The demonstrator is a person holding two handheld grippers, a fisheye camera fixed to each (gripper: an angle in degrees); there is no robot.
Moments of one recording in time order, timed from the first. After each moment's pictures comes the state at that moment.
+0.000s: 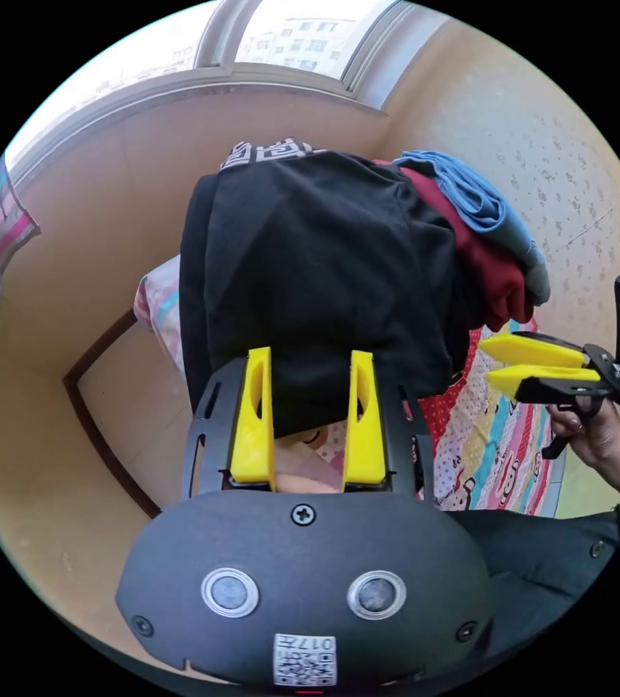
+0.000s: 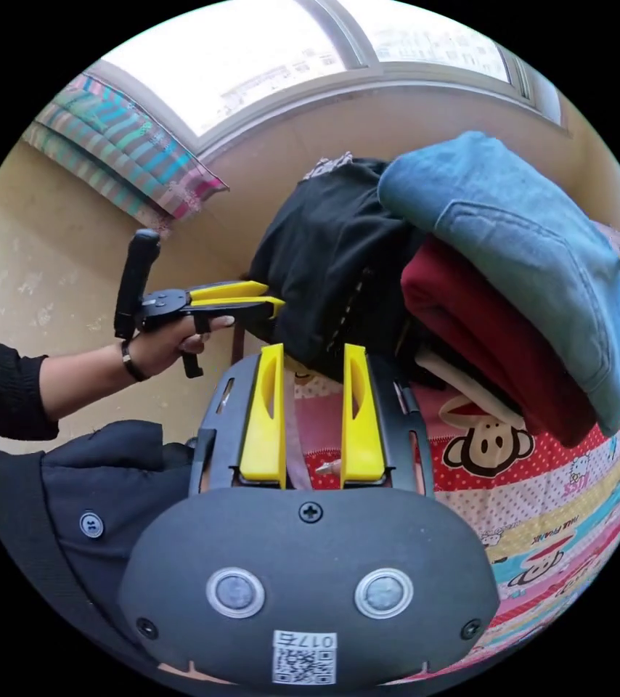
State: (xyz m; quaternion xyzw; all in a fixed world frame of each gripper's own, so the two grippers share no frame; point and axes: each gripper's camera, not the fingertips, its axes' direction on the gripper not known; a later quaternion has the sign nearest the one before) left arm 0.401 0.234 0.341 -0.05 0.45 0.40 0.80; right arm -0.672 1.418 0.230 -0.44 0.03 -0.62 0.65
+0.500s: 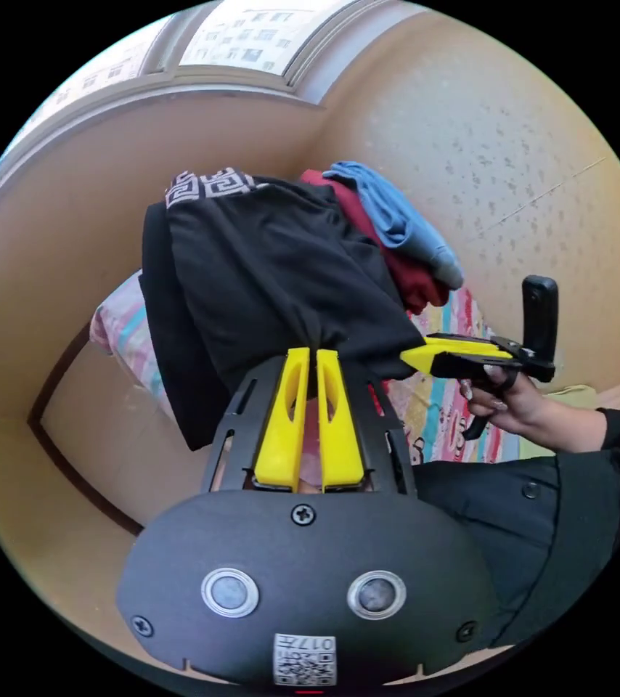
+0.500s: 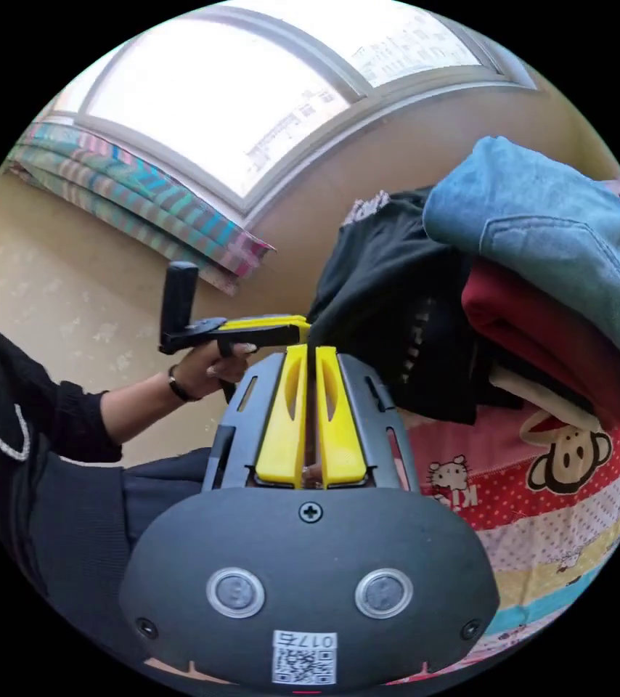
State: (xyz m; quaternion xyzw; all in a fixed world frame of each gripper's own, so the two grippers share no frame) left arm 0.377 0.150 0.315 -0.08 0.57 0.46 0.68; right arm -0.660 1.352 0.195 -0.46 -0.14 -0.50 0.72
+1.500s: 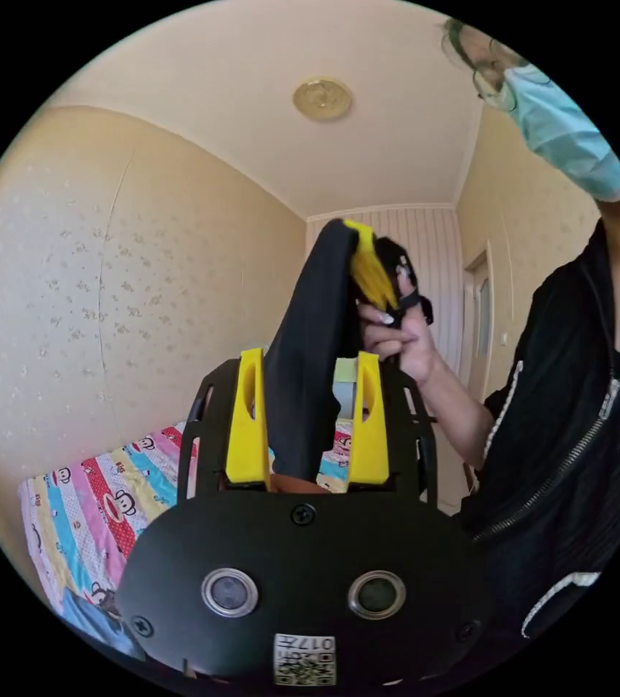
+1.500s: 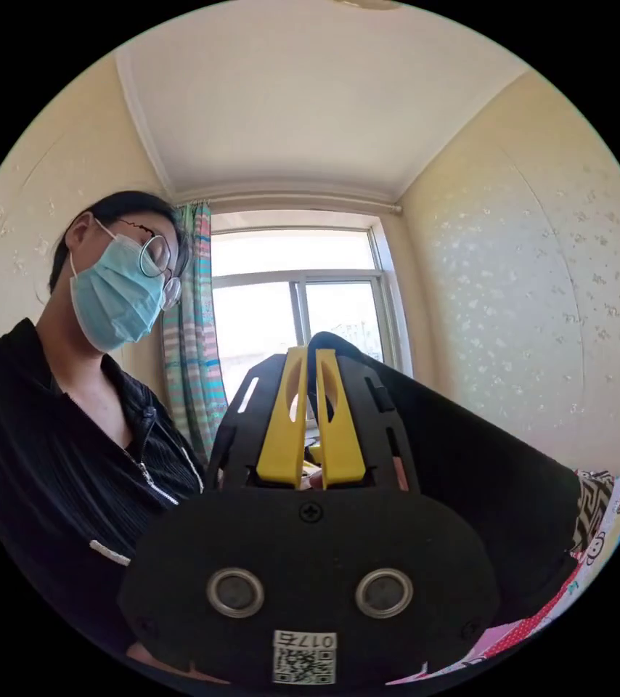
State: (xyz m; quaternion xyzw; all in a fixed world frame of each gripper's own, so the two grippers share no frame) left arm 0.267 0.371 -0.175 0.20 0.79 0.58 0.03; right arm -0.553 1.185 -0.493 0.13 -0.32 -0.60 0.72
